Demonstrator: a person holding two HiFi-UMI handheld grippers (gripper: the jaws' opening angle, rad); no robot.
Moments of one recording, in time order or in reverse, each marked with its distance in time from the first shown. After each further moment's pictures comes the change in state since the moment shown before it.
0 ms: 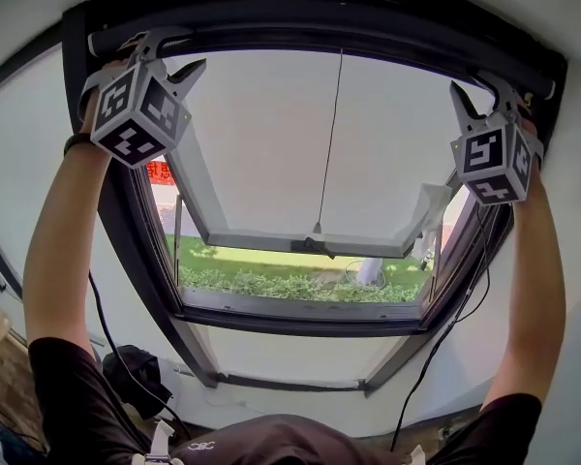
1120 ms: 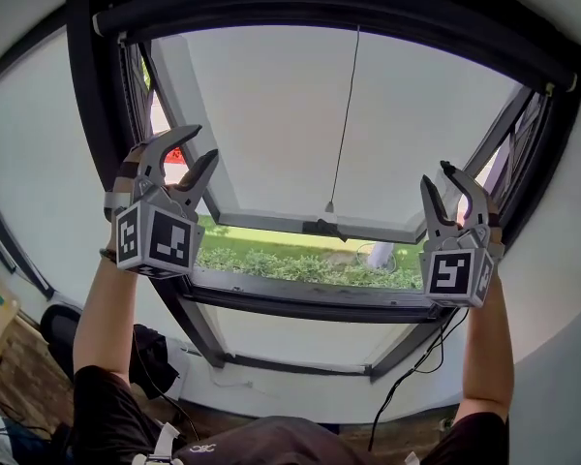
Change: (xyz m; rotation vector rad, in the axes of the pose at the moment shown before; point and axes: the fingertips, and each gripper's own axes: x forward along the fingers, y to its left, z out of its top) left arm -0.079 -0.150 -0.010 -0.186 -0.073 -0.037; right arm -0.094 0.169 -0.012 0.215 -0.114 0.178
